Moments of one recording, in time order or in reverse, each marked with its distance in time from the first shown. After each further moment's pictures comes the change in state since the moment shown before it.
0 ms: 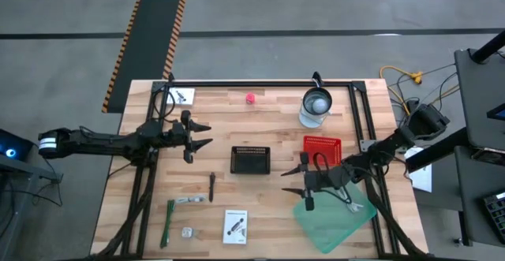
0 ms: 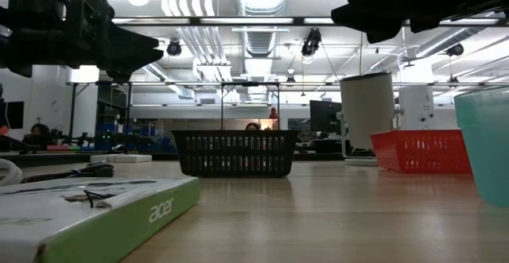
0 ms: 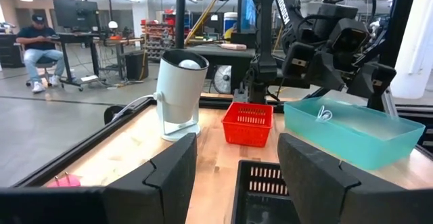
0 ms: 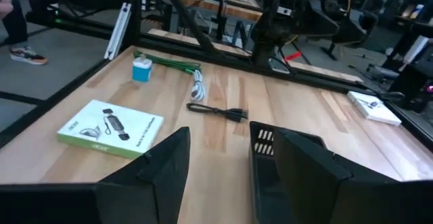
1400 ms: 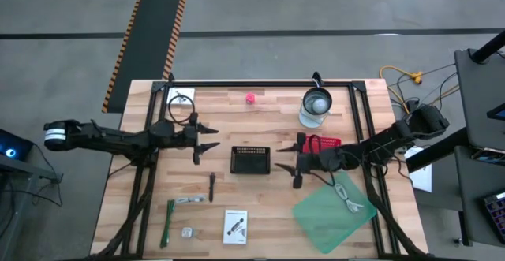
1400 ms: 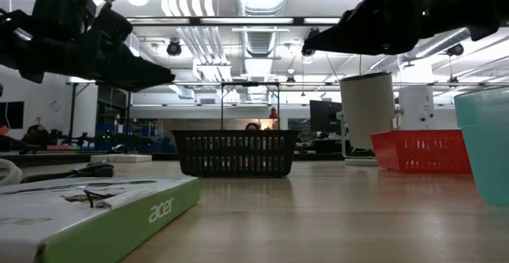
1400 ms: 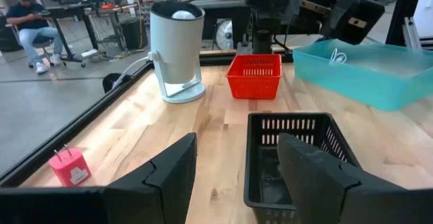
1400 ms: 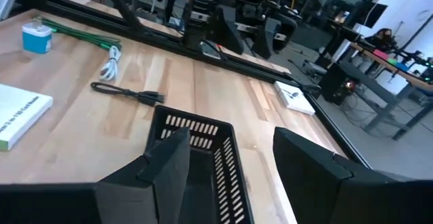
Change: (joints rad) left arm 0.000 0.269 0.042 0.054 0.000 0.133; right arm -0.223 0.000 0.002 -0.002 -0.003 -0.167
